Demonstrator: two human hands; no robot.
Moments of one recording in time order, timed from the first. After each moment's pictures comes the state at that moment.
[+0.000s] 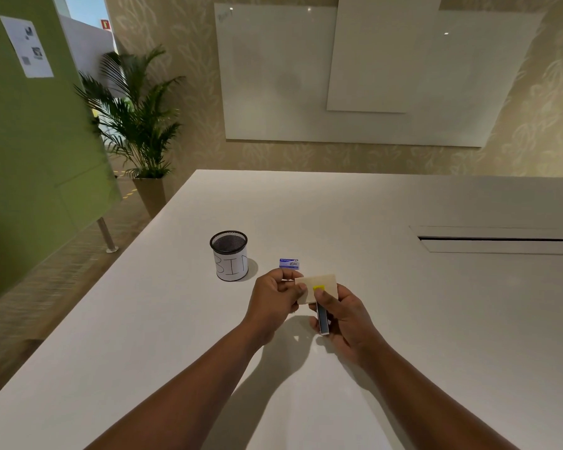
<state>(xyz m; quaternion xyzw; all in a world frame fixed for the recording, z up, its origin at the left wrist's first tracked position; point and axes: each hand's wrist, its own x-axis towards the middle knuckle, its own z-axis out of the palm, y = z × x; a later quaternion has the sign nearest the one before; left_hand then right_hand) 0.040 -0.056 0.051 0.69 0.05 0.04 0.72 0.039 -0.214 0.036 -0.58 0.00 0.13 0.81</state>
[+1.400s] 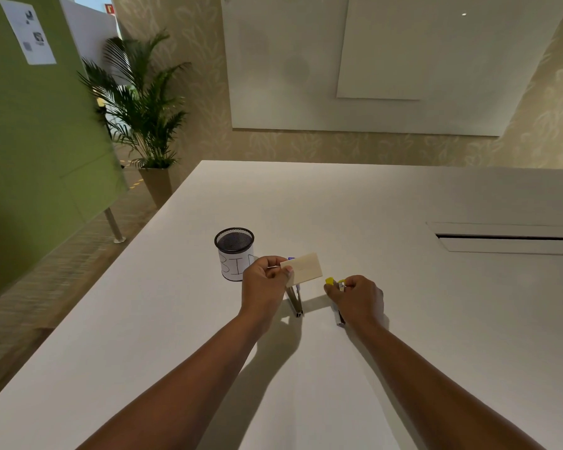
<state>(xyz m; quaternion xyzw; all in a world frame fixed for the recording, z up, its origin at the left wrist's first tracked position) 0.078 -0.032 0.048 0.67 0.15 0.13 0.72 0.111 -0.210 0.015 -0.88 0.11 -0.08 0.45</state>
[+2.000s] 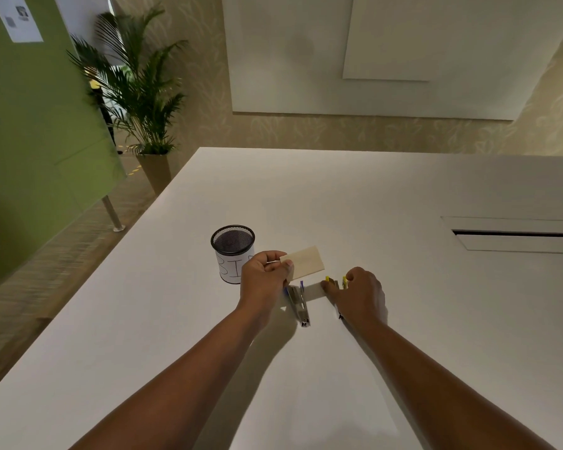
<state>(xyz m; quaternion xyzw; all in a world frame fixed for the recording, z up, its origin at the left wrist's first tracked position) 0.118 -0.019 0.038 0.64 0.17 0.10 0.74 0.146 -0.197 0.008 -0.93 0.10 -0.05 0.34</state>
